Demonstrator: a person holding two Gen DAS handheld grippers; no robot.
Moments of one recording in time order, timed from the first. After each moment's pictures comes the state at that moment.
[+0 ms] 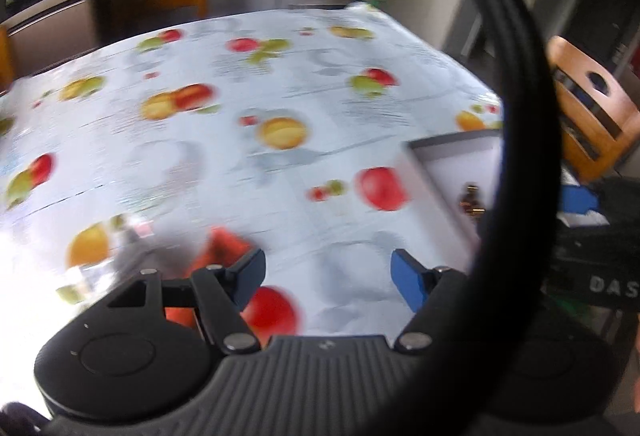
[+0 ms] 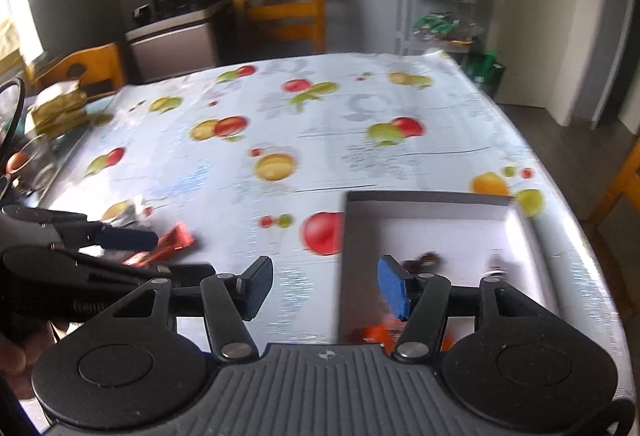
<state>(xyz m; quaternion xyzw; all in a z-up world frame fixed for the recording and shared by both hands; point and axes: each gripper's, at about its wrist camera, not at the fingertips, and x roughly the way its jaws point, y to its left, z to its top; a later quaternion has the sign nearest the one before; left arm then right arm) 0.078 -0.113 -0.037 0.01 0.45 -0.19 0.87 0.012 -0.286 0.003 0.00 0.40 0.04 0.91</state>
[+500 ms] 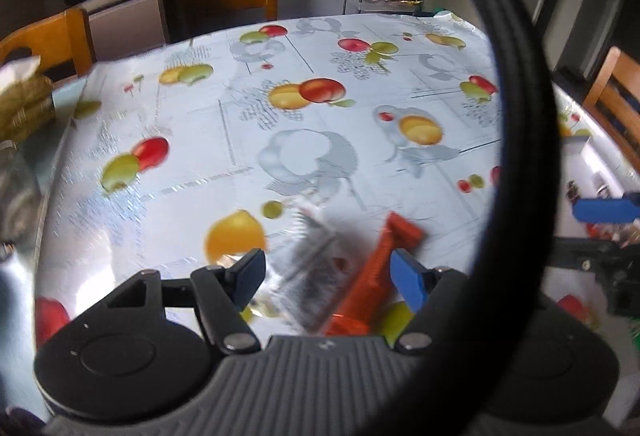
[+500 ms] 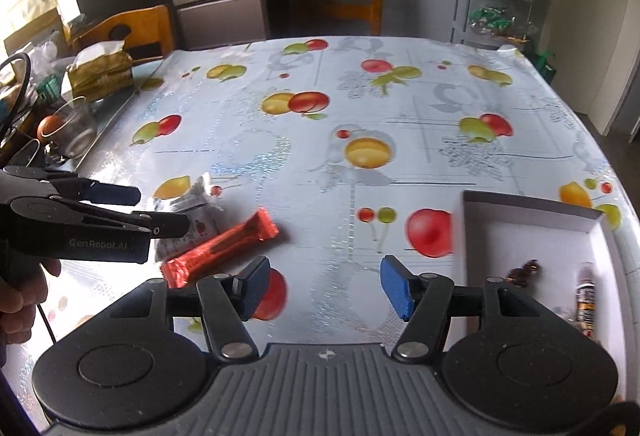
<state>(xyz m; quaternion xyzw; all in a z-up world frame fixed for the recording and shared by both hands) 0.094 -0.001 -0.050 0.04 0.43 -0.14 0.89 0.033 -0.203 -0.012 -0.02 0.43 0.09 0.90</state>
